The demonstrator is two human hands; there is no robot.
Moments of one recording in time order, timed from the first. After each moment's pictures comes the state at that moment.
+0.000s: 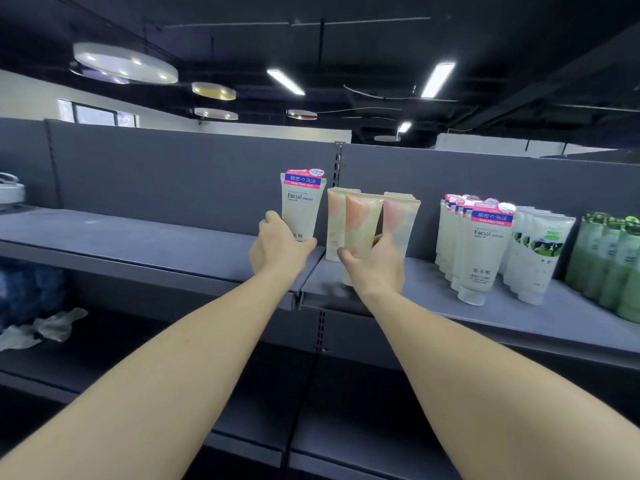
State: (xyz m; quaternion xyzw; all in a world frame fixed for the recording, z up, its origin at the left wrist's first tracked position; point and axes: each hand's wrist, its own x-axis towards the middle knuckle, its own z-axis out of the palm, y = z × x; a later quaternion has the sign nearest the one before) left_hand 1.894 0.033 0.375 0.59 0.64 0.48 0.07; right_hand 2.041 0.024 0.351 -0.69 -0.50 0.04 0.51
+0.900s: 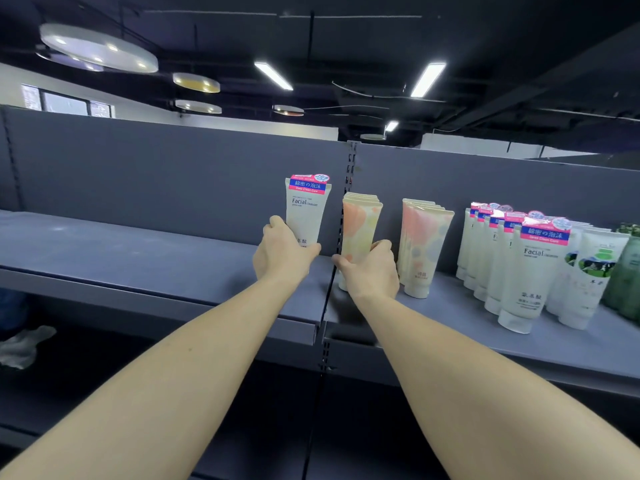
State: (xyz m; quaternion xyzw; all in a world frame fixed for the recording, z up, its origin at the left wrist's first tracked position) left_hand 1.873 0.119 0.369 0.61 0.63 0.47 0.09; right_hand 2.008 0.104 0.346 -0.73 -0.48 0.02 0.49
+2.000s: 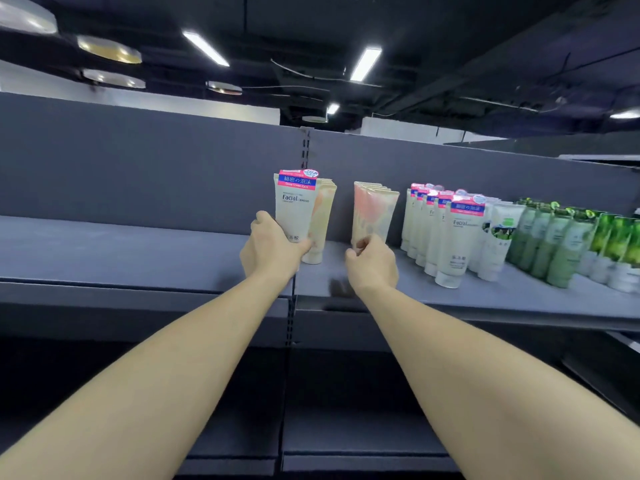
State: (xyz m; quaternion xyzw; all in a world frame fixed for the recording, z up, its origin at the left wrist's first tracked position) left_hand 1.886 0.076 0.364 0.66 0.58 0.46 0.14; right_hand 2.038 0.034 0.347 -0.78 -0.43 -0.01 0.46
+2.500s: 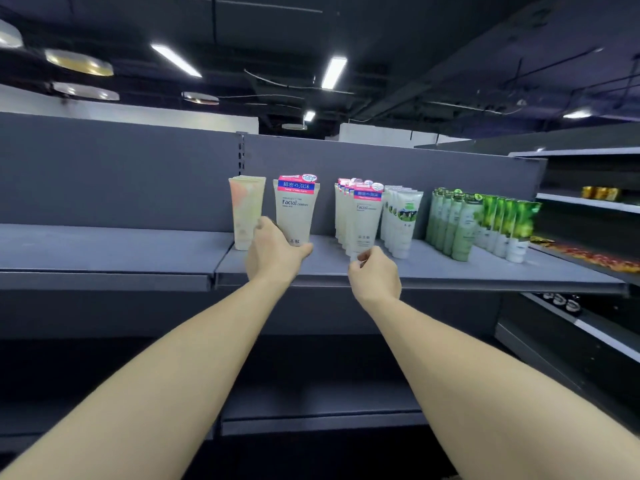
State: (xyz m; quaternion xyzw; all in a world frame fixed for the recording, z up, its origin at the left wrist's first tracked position) left_hand 1.996 -0.056 0.363 0.67 0.54 0.47 0.17; right_hand 2.146 -0.116 0.335 -0.80 -0.40 0.00 0.45
